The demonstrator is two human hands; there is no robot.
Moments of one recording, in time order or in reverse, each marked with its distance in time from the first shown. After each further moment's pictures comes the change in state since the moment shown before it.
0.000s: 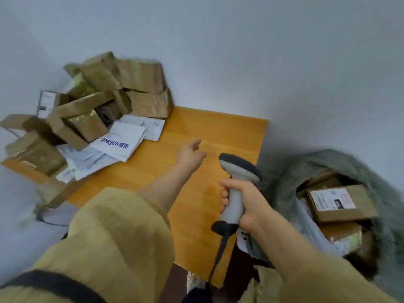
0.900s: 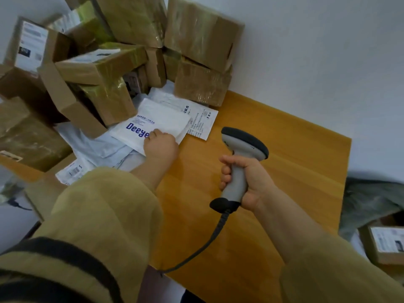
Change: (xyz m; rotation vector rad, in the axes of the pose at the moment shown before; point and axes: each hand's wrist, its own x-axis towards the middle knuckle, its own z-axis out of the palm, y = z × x) left_hand 0.220 -0.209 -0.180 0.886 0.126 -0.031; right_hand 0.209 0.009 0.232 -0.134 0.154 0.015
